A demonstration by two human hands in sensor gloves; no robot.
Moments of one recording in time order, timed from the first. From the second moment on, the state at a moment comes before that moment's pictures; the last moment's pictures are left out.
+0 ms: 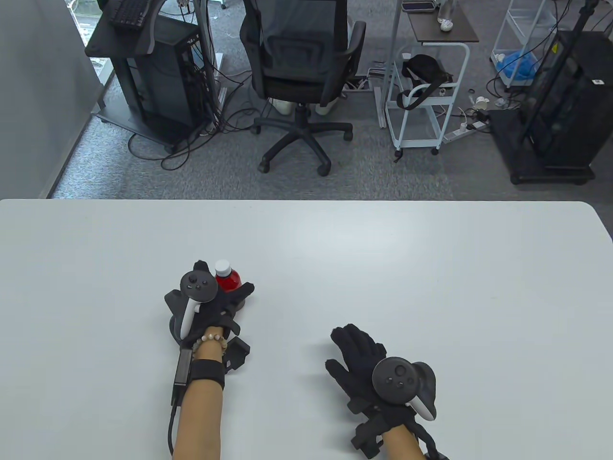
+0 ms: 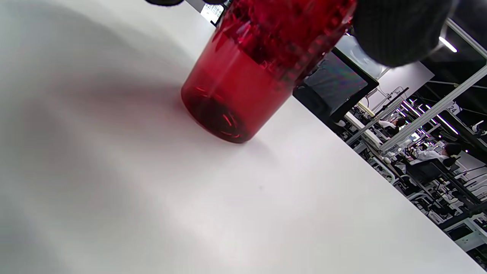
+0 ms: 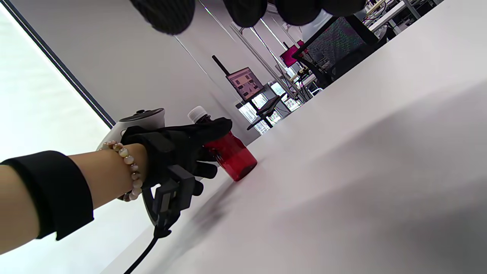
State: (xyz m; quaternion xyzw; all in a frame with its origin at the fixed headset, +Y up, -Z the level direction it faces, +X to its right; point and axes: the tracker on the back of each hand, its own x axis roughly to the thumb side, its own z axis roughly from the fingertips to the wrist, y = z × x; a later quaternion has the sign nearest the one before) left_hand -0.238 -0.764 -0.409 -0.08 0.15 0.33 0.93; right_hand 0.112 -0.742 -0.261 0.18 -0.02 0.91 0.37
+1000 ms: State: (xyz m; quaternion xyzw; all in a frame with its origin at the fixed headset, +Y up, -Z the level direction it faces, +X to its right) left_hand -0.206 -0.736 -0.382 0.09 -0.09 0.44 0.89; right_hand 0.116 -0.740 -0.262 0.18 -0.01 0.90 0.39
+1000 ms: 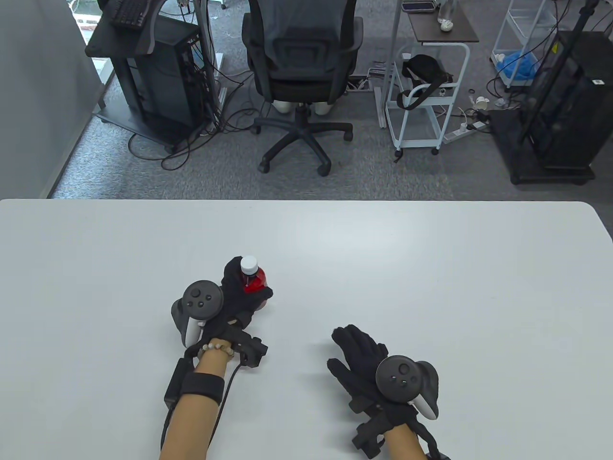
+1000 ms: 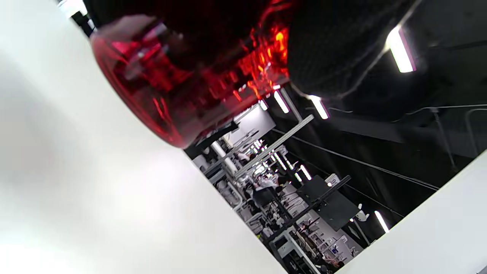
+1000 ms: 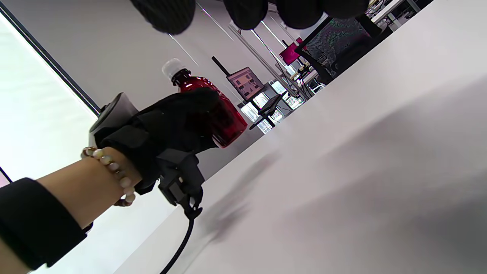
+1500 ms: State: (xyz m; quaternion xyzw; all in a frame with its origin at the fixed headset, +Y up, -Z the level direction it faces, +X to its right) left_hand -0.253 -0.750 -0.311 0.14 -0.01 0.42 0.90; right_hand 0.111 -0.740 -0.258 0.21 0.00 0.89 0.40
